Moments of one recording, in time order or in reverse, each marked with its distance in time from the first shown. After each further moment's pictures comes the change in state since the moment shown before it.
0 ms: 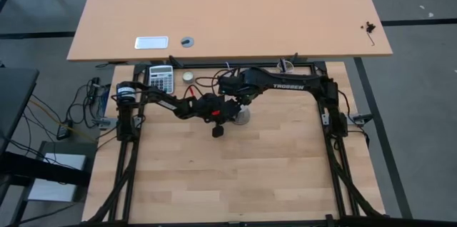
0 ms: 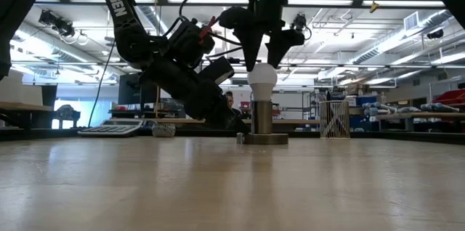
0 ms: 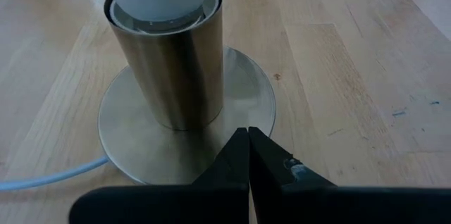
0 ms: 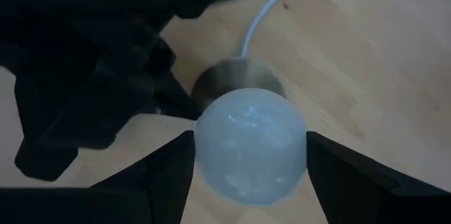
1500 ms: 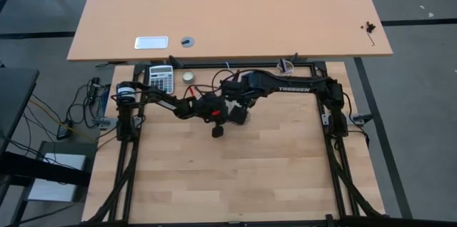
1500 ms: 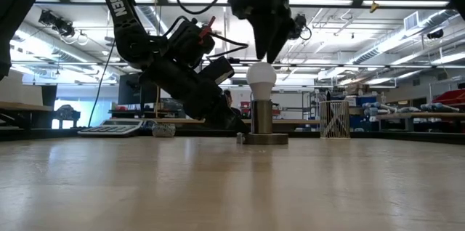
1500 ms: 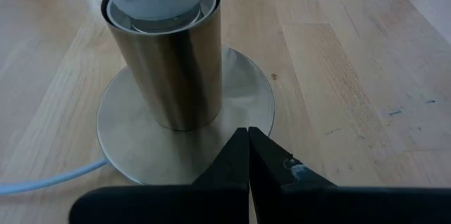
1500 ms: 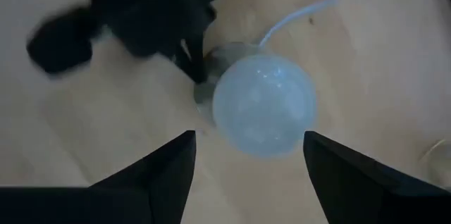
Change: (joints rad) left arm 0.000 0.000 0.000 -0.001 0.006 0.005; right arm 0.053 -0.060 -0.006 -0.034 0.029 -0.370
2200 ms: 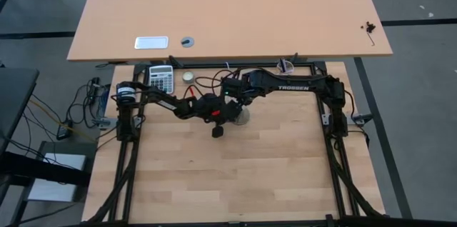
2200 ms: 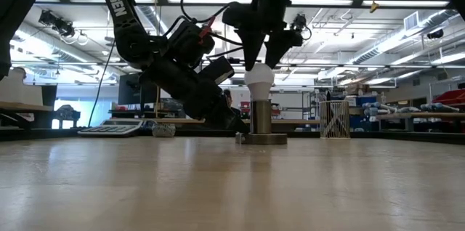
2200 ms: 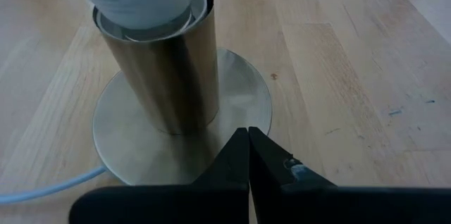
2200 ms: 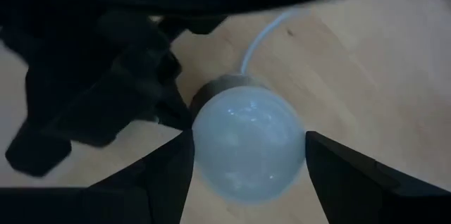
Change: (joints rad) left arm 0.000 0.000 0.000 -0.001 -0.002 -0.002; right arm -0.045 -0.006 -0.114 0.166 0.029 0.267
